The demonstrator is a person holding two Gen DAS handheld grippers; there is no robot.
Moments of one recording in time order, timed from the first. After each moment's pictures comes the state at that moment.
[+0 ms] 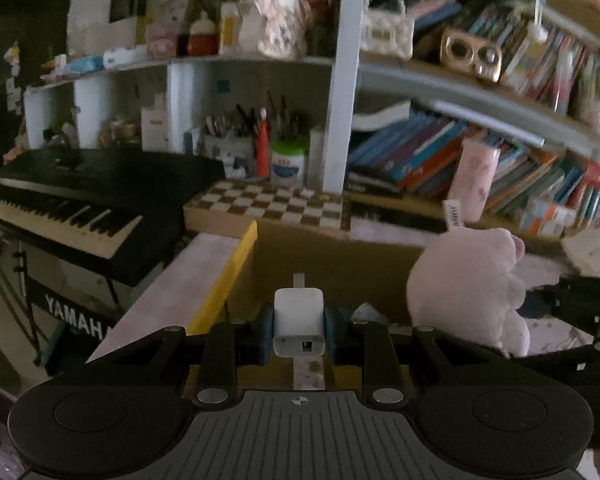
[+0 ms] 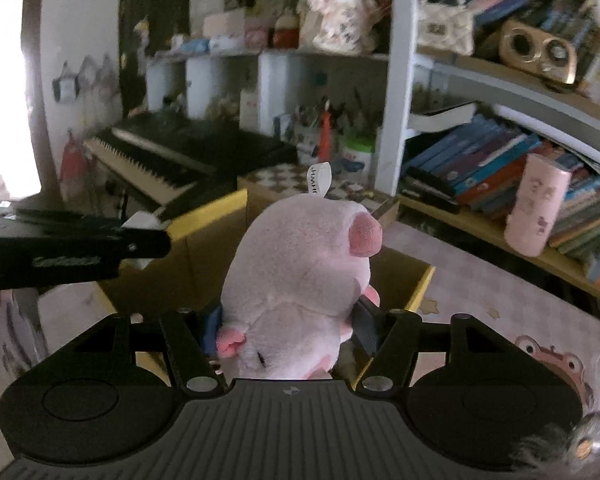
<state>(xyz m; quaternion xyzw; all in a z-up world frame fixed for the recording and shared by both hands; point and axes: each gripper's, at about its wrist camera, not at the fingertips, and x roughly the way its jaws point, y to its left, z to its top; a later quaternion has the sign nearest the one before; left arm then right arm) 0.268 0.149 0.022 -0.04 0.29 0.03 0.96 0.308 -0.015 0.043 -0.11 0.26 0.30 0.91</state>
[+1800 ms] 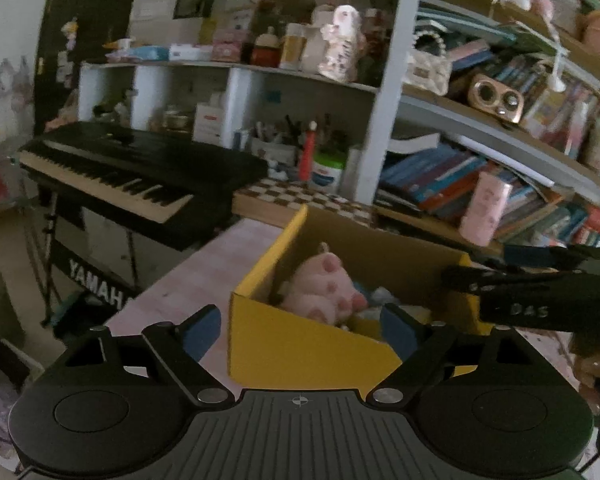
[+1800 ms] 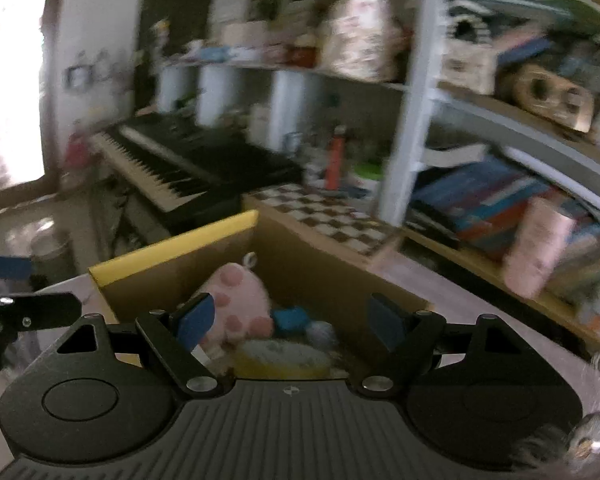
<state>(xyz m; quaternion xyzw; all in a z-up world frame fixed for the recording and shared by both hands) 0.172 0.169 0.021 -0.11 0.24 0.07 0.96 0.290 -0.010 0.059 -0.13 0.21 0.28 0.93</state>
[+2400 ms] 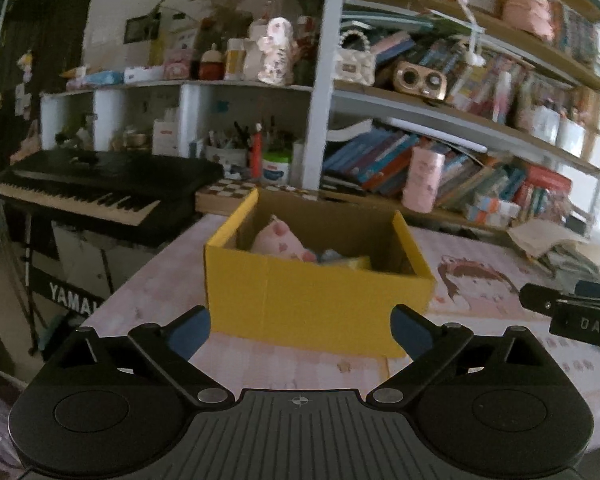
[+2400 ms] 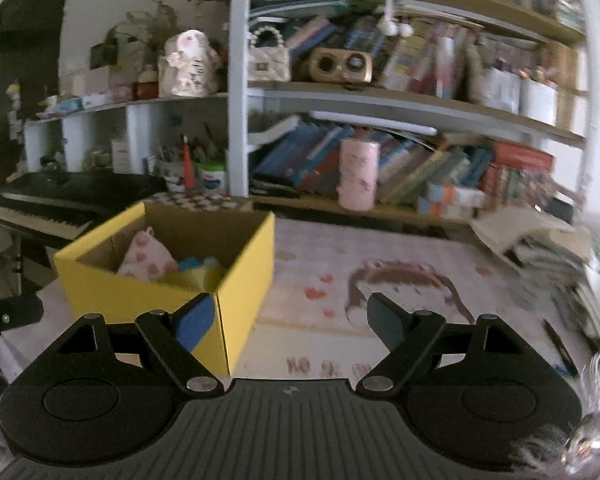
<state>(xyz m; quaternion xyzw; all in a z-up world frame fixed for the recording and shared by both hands) 0.083 0.139 0.014 -0.06 0.23 0.00 0.97 0.122 -0.088 0.044 -0.02 0.20 0.05 0.98</state>
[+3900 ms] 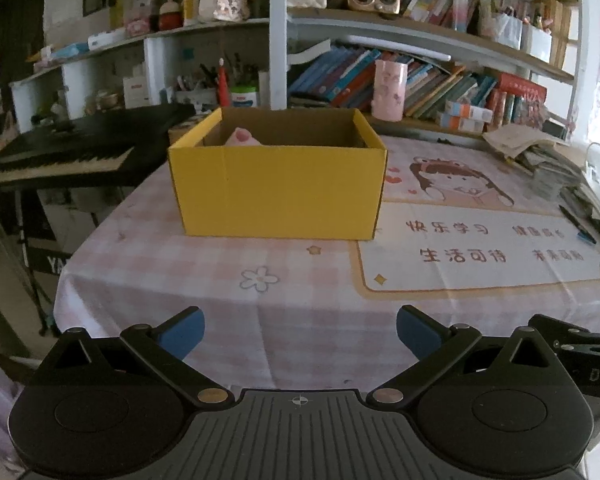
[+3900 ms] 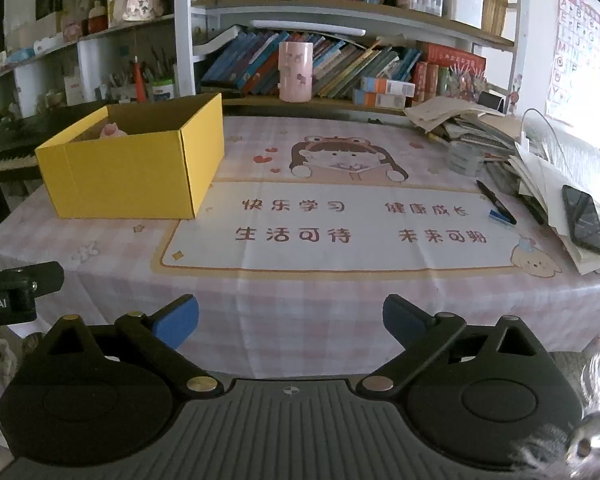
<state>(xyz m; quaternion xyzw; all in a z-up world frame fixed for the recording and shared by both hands) 0.045 0.102 -0.024 0.00 0.32 -0.03 0.95 0.025 -0.095 -0.010 0.00 0.31 -0.03 0.95</state>
